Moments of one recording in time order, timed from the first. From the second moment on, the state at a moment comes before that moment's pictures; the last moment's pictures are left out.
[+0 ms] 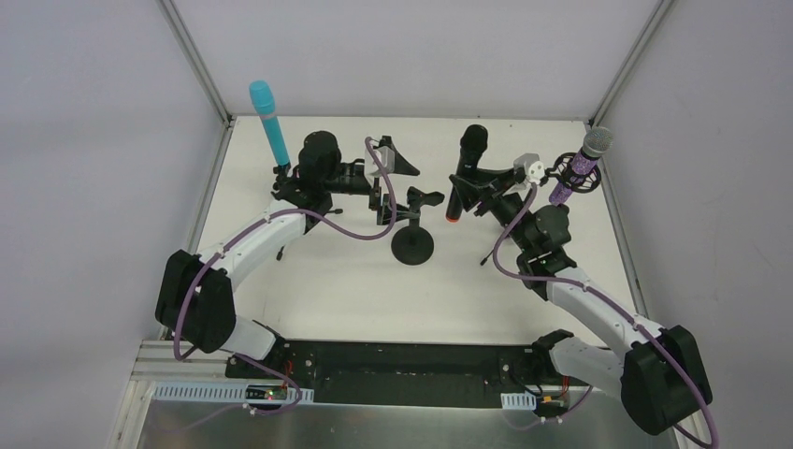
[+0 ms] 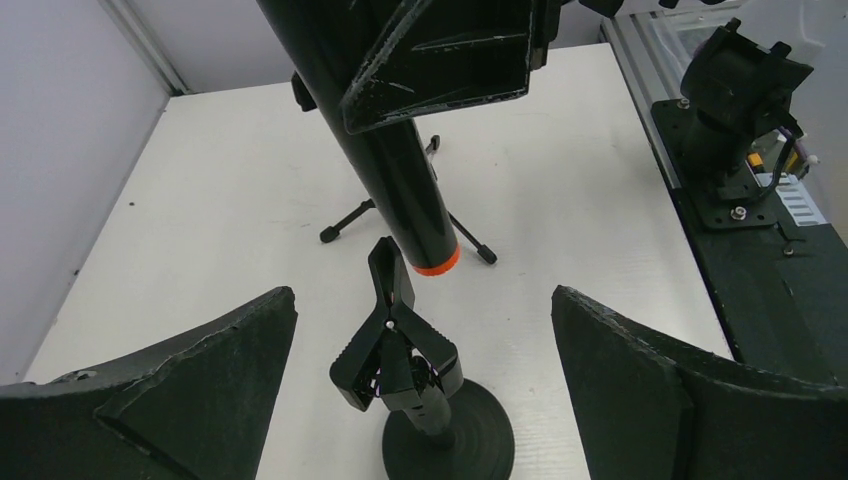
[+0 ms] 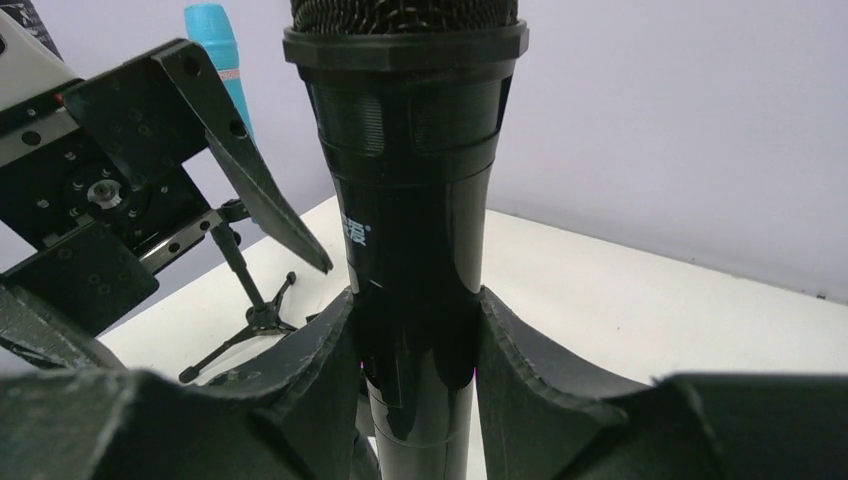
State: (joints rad) left arm -0.50 1.44 1.07 0.30 1.04 0.20; right arm 0.47 1.04 0.54 0.78 -0.22 0.26
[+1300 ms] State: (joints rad) left arm -0.50 1.54 0.99 0.44 0.99 0.18; right arm 0.47 1.21 0.51 1.11 -0.24 0.22
